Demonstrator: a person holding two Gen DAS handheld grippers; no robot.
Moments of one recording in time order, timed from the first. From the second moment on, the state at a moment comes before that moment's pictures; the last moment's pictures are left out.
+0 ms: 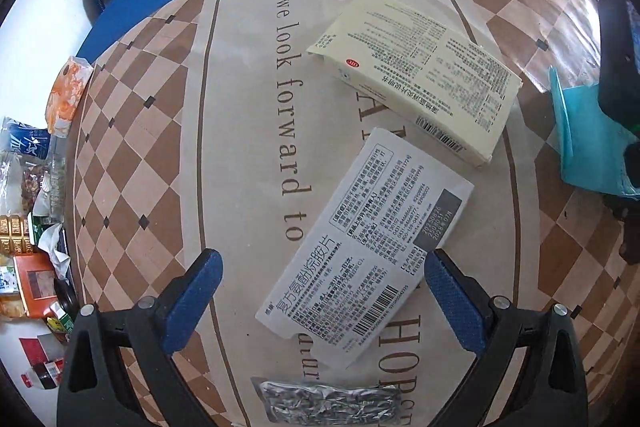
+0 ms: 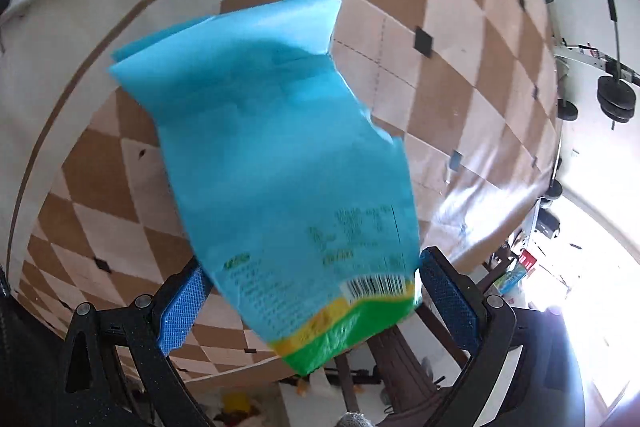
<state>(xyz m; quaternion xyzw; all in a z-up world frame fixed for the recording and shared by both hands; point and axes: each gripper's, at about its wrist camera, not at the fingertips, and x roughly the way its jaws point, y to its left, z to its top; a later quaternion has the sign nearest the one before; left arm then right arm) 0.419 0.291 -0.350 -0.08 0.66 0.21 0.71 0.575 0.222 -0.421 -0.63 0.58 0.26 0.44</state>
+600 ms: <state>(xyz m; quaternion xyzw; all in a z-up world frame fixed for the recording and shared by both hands) 0.432 0.288 -0.389 -0.06 0.72 0.06 0.69 0.618 0.140 -0.383 -0.14 0.82 0.19 0.53</state>
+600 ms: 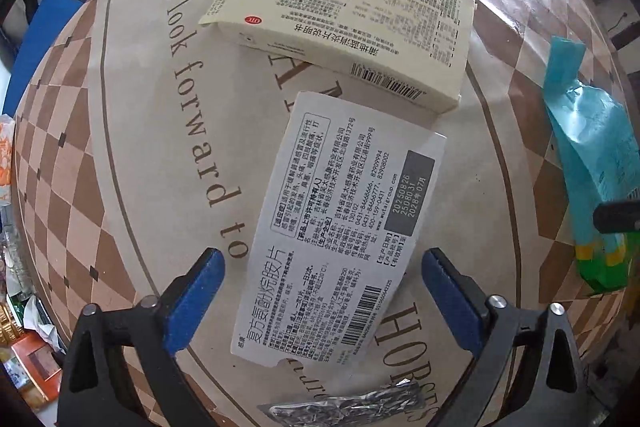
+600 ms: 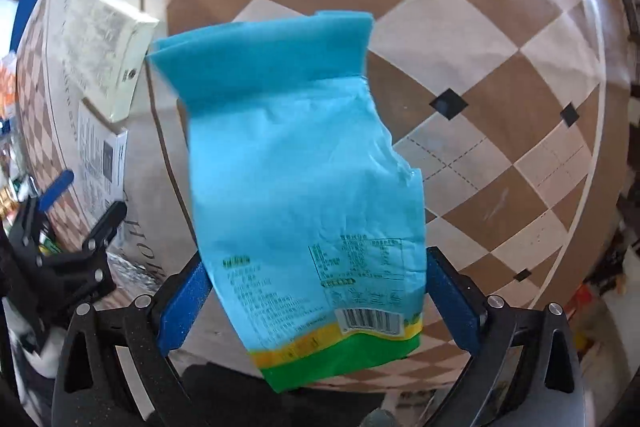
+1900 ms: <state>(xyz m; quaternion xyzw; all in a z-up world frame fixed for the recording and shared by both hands) 0.297 0.219 -0.212 -0.12 0.54 0.23 0.80 0.487 -0.030 -0.223 -0.02 0.68 0.20 0.70</state>
